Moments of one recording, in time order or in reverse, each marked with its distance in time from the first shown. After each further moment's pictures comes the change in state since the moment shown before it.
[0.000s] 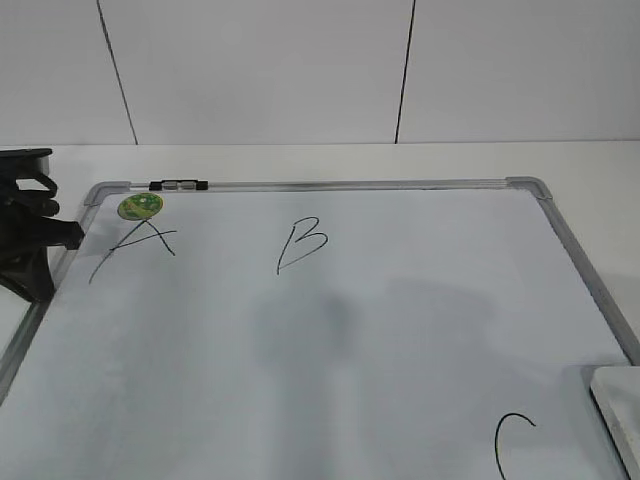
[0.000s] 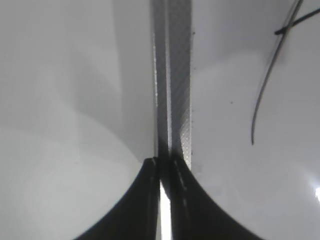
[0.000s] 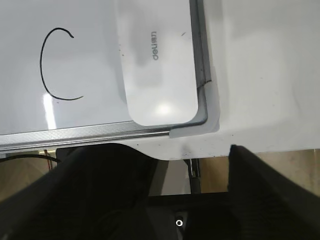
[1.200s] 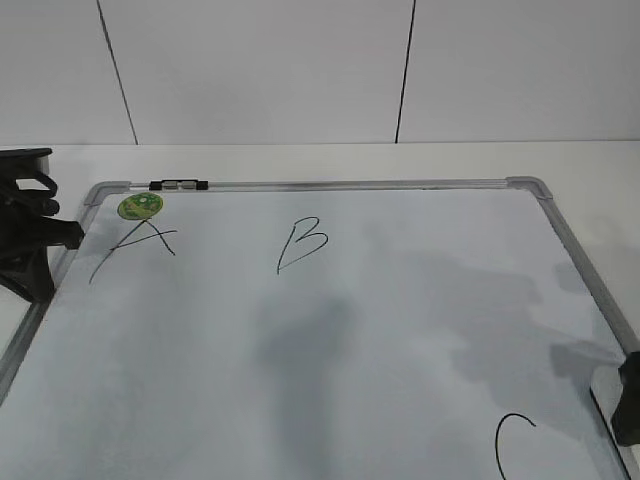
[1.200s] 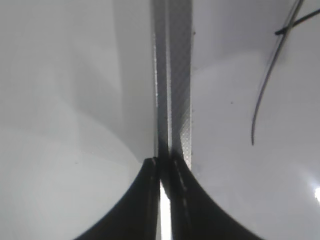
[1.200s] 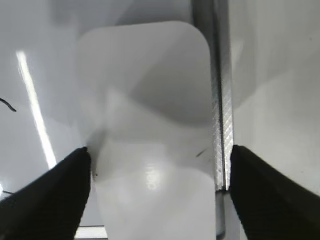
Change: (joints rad) left arm 0.000 0.000 0.000 -0.002 0.002 0.000; right arm 0.000 0.608 -0.003 -0.007 -0.394 -0.059
